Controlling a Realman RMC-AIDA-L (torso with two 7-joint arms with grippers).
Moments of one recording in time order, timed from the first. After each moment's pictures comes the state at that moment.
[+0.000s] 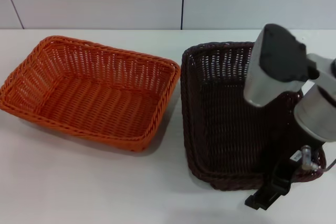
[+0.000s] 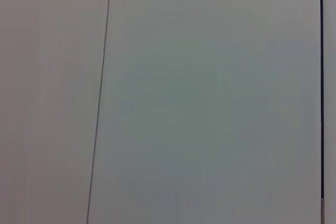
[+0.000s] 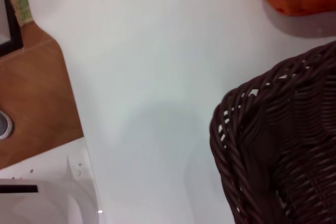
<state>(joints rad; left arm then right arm) 0.05 -2.07 -1.39 -0.68 2.48 1.09 0.06 0.73 2.08 -1.47 -1.40 -2.45 -1.90 2.39</state>
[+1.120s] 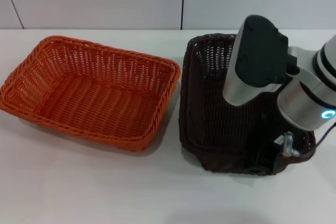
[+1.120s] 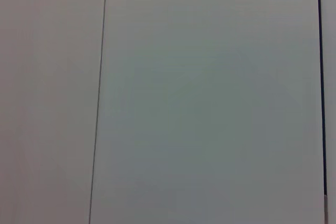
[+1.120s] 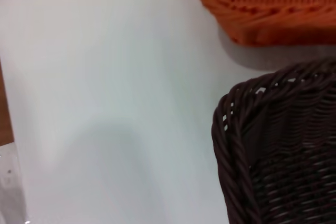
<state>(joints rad) 0.02 -2.06 -1.40 -0.64 2.49 1.09 0.07 0.72 2.08 -1.59 -1.52 -2.54 -1.79 2.46</state>
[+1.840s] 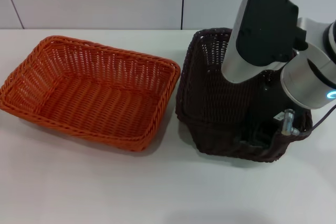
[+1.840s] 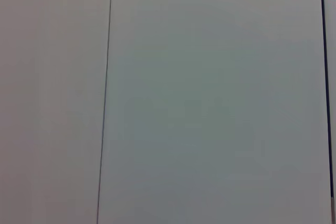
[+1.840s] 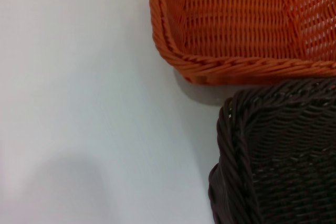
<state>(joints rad) 0.02 -2.06 -1.40 -0.61 2.49 1.13 0.06 0.72 2.08 -1.59 -1.70 -2.59 -1.82 2.54</state>
